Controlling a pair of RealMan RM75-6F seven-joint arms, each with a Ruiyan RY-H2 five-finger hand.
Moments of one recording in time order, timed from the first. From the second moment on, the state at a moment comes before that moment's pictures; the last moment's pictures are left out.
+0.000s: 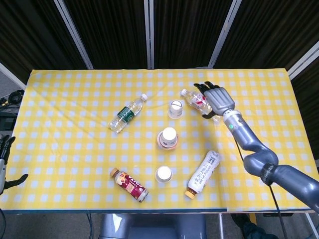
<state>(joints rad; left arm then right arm) -0.05 -1.02 -0.09 -1.89 1.33 1.47 0.26 0.94 -1.39 0.39 -1.13 -1.13 0.54 -0.08</state>
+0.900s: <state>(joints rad) -0.08 -1.04 -0.11 -1.87 1.21 1.44 0.30 1.21 -1.86 0.36 -0.46 -1.11 0.32 0.13</state>
